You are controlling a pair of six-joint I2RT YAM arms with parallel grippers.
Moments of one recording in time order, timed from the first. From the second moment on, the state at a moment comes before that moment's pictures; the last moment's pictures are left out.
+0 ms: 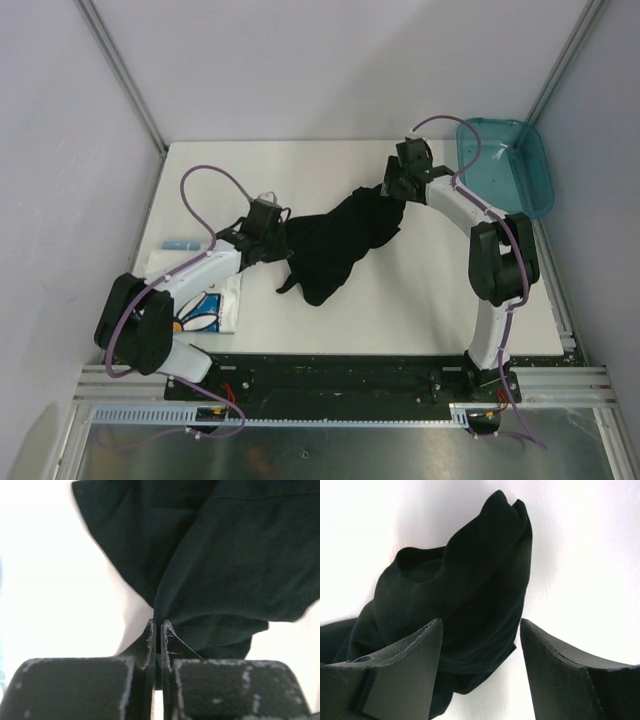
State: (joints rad) left arm -0.50 1.44 0.91 -0.33 -0.08 -0.63; right arm 0.33 1.93 1.54 -0.40 0.18 0.44
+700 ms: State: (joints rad) left arm -0.49 1.46 0.89 -0.35 -0.11 -0.64; right arm 0.40 2.07 1.72 -0.38 0.26 0.51
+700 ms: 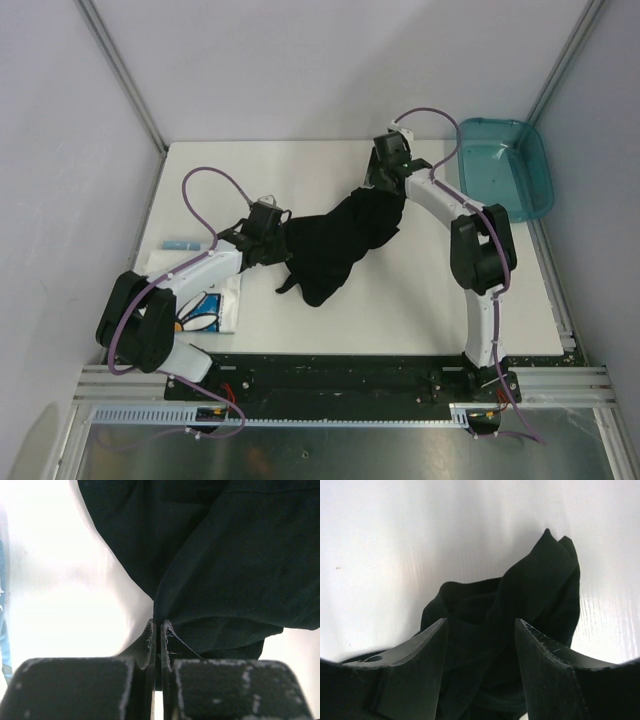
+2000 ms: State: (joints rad) left arm -0.34 1.25 1.46 -0.49 -0.23 -0.49; right arm 0.08 1.43 1.83 -0.64 0.04 0.62
